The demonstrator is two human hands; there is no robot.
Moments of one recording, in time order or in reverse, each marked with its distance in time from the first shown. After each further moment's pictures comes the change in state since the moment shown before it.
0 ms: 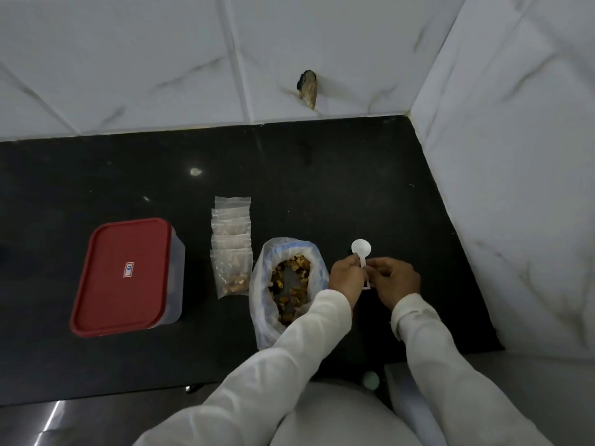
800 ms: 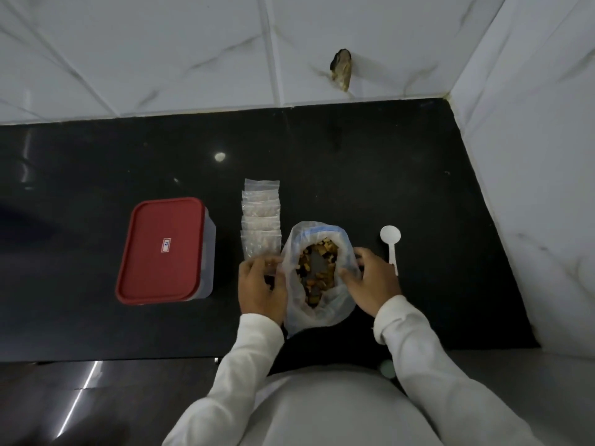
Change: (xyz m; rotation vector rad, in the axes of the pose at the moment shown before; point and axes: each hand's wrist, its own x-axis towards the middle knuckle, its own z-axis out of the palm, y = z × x) left_hand -0.073 -0.049 -0.148 0.307 0.672 0.397; right_hand -0.053 -0.039 0.047 -0.213 -0.275 -0.208
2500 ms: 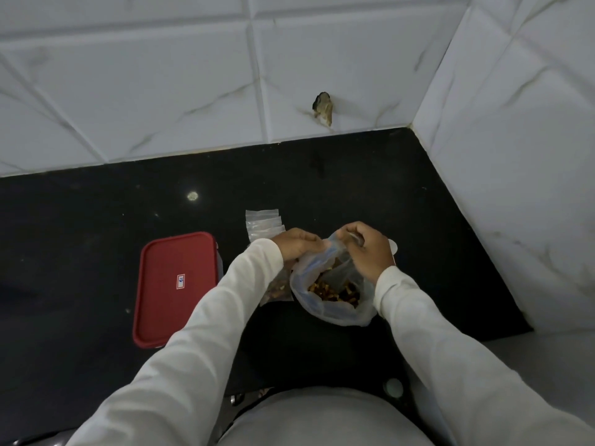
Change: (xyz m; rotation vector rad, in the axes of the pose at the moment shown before) left_hand 0.121 0.074 -0.009 0.149 -1.062 -0.082; right_hand 0.029 -0.054 -0.012 0.303 0.221 -0.193
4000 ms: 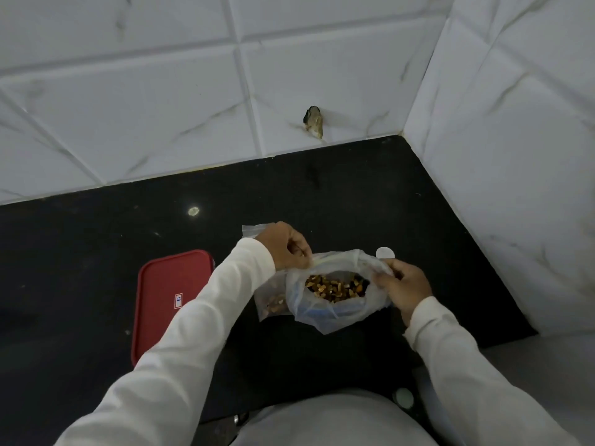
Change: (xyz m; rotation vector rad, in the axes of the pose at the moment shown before) left_hand -0.024 0.023 -0.018 0.522 0.198 0.208; right_hand -0.041 0.030 -0.036 0.198 0.092 0.403
